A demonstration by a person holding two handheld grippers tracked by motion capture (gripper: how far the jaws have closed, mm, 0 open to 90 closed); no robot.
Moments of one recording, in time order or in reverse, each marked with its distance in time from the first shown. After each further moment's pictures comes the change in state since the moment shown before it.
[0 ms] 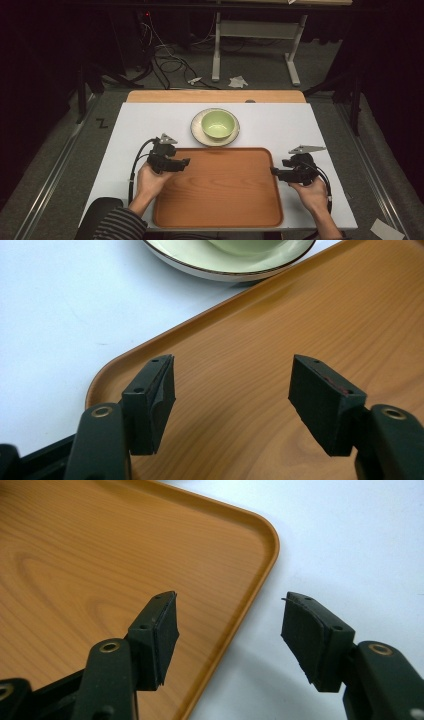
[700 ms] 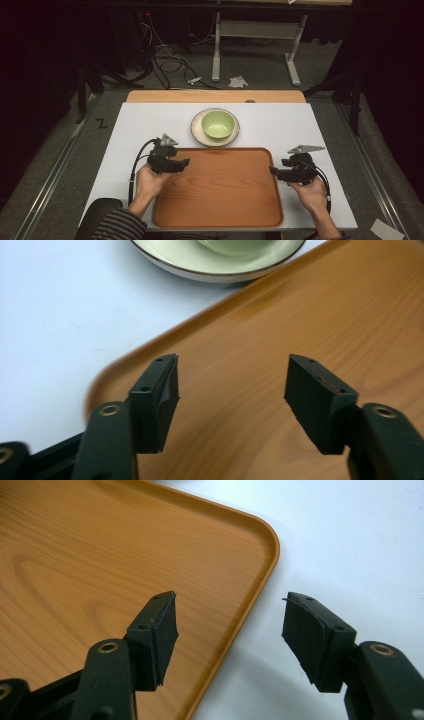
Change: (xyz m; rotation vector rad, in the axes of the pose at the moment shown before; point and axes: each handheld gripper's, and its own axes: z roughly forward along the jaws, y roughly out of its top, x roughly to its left) left arm -0.004 0.000 -0.001 0.004 -0.016 0.024; right arm 0.002 0.001 0.002 -0.008 -0.010 -0.007
